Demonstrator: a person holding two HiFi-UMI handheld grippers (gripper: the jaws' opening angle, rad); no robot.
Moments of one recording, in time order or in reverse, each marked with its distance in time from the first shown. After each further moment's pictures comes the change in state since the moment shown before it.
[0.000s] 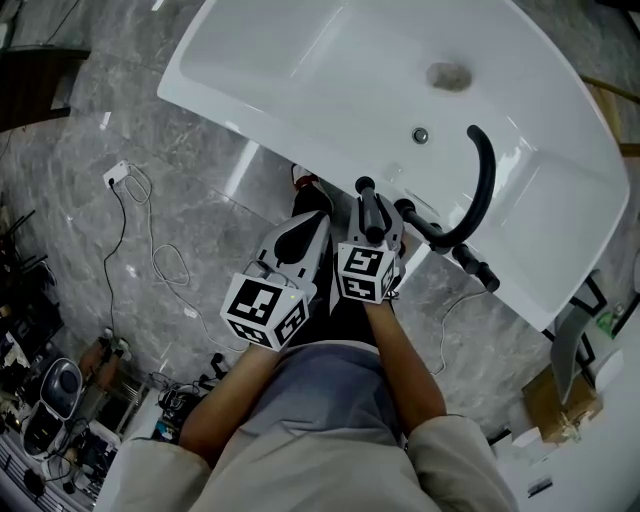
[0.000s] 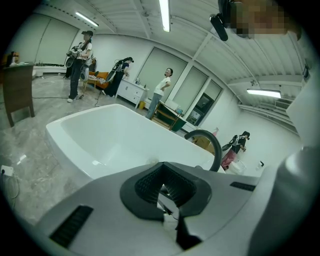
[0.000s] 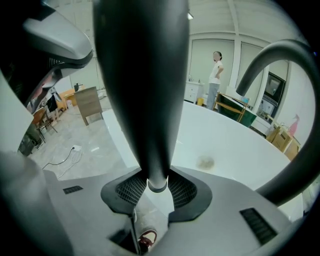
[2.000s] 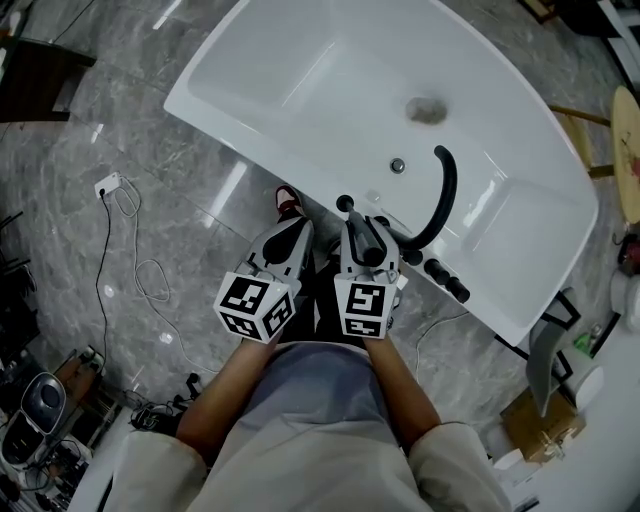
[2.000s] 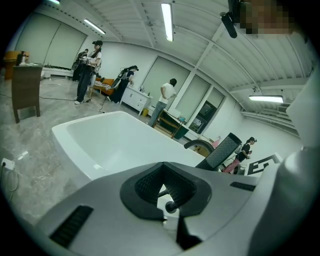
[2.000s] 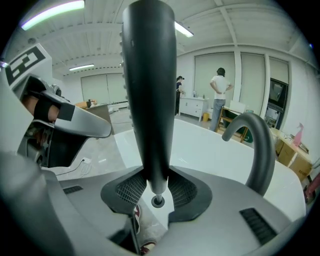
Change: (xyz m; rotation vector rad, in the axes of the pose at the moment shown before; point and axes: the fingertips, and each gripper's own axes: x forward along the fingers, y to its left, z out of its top) left arm -0.014 -0.008 0.016 -0.039 -0.088 0.036; right arm -0.089 -0.009 0.069 -0.014 -0.190 0.095
